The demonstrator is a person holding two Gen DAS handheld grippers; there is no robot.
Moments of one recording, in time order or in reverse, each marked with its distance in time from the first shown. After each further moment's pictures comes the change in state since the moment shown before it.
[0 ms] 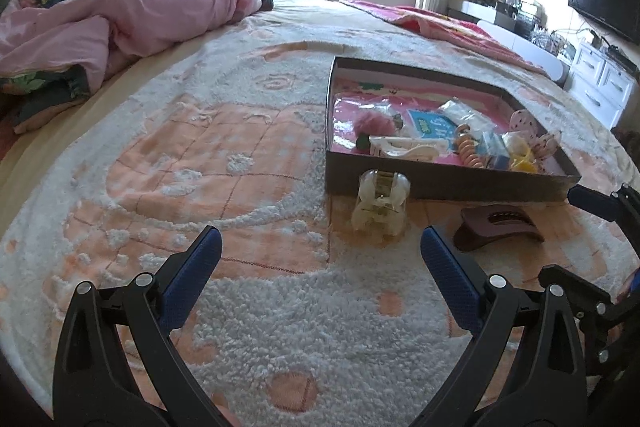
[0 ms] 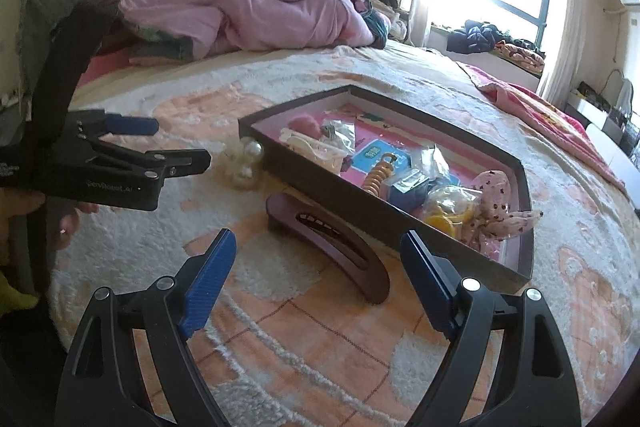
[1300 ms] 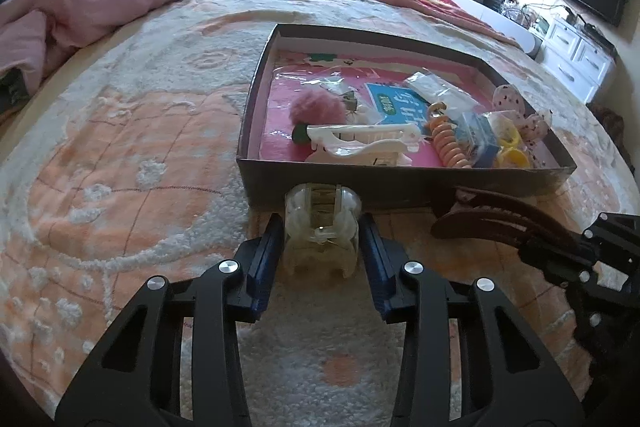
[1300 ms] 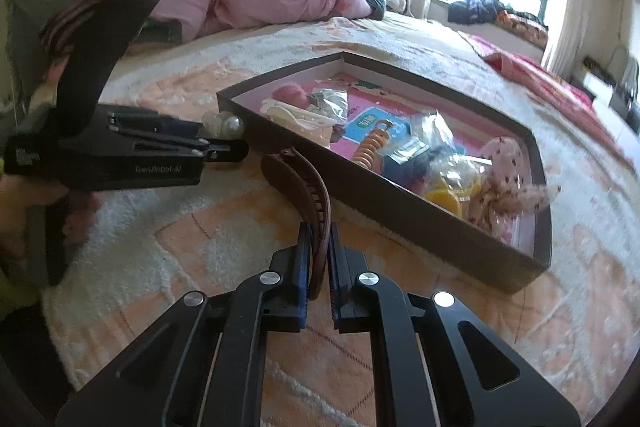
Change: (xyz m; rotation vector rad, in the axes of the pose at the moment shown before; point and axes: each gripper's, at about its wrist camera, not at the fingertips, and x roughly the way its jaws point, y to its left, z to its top) left arm 0.052 -0.027 0.018 0.053 0.105 -0.144; right arm 0.022 -0.023 -0.007 0.076 0.085 0.049
